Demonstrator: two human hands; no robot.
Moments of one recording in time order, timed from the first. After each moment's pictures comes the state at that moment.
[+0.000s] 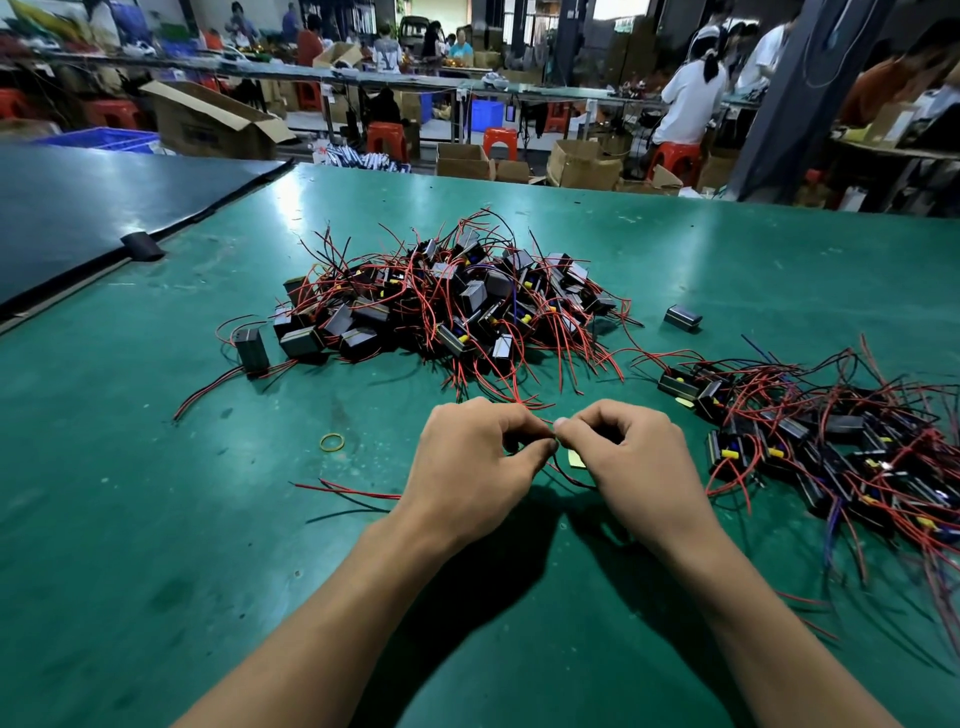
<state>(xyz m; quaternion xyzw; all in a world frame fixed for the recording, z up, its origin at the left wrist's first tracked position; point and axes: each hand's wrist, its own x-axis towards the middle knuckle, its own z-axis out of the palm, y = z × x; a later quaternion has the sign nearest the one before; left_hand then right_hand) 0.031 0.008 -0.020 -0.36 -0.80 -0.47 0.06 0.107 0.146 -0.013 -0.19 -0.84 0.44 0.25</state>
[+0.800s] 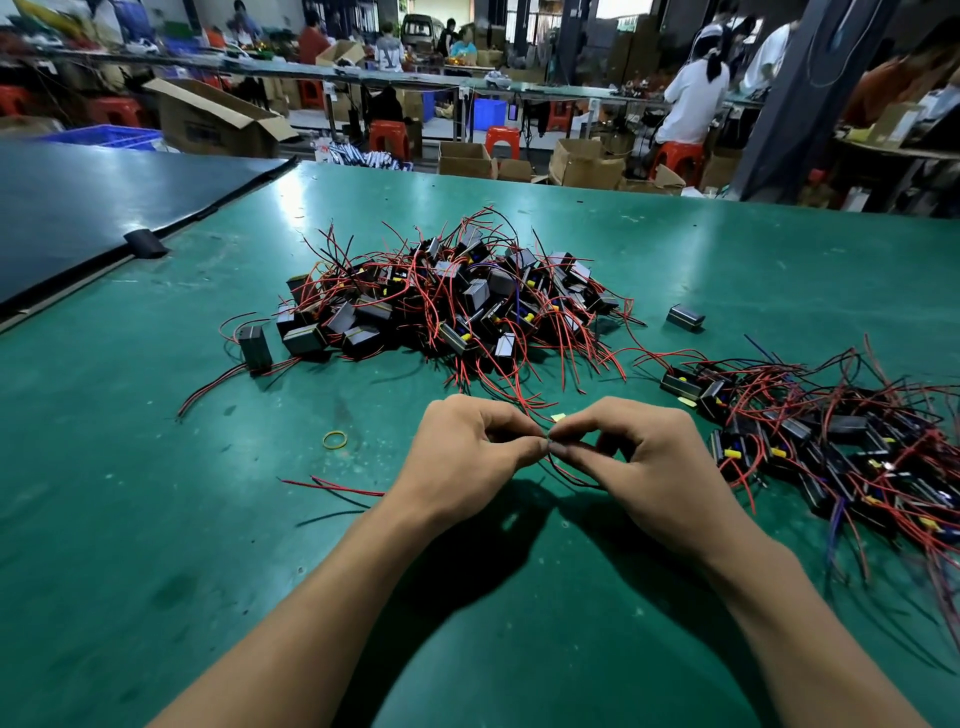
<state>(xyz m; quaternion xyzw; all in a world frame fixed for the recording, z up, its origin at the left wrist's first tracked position) 0.021 0.005 -0.014 -0.32 -0.79 -0.52 -0.07 0.116 0.168 -0.014 0.04 -0.90 0.35 0.26</state>
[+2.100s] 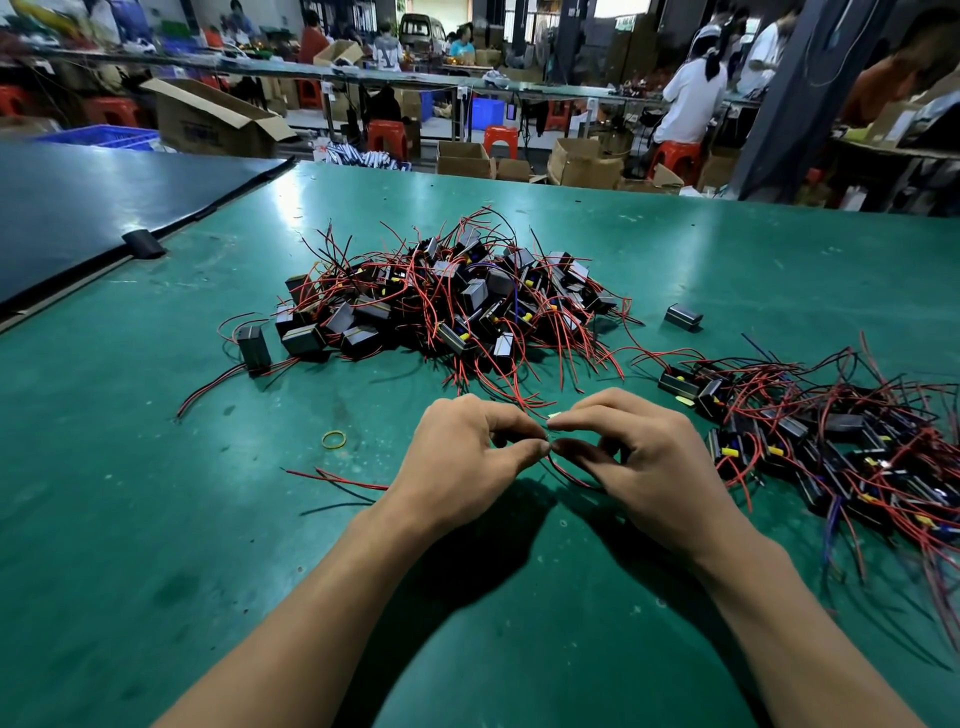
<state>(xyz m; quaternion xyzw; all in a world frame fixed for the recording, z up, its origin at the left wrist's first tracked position) 0.016 0.005 -0.023 -0.38 -0.80 -0.47 0.02 0.113 0.179 -0.024 0.05 -0.92 0.27 0.28</state>
